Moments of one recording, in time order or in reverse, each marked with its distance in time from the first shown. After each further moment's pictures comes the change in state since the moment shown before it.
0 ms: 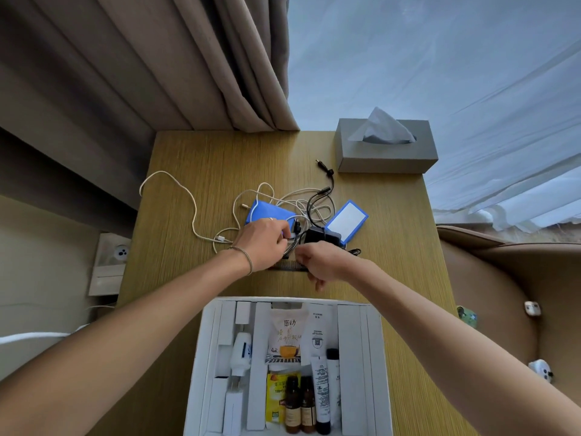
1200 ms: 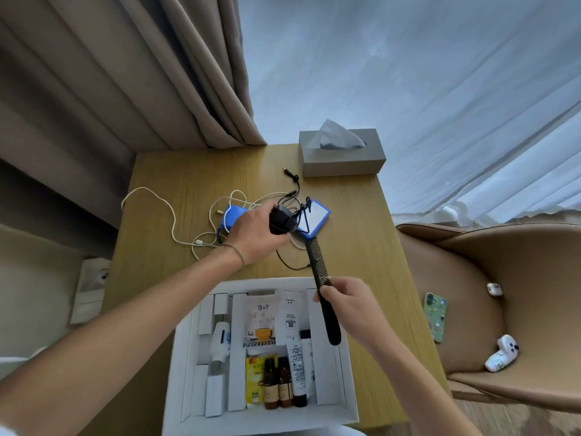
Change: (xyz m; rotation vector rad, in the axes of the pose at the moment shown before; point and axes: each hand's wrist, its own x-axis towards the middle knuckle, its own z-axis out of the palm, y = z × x) left_hand -0.026 0.064 -0.005 -0.242 0.203 0.088; right_hand -0.180 0.003 0.064 0.853 0.551 0.222
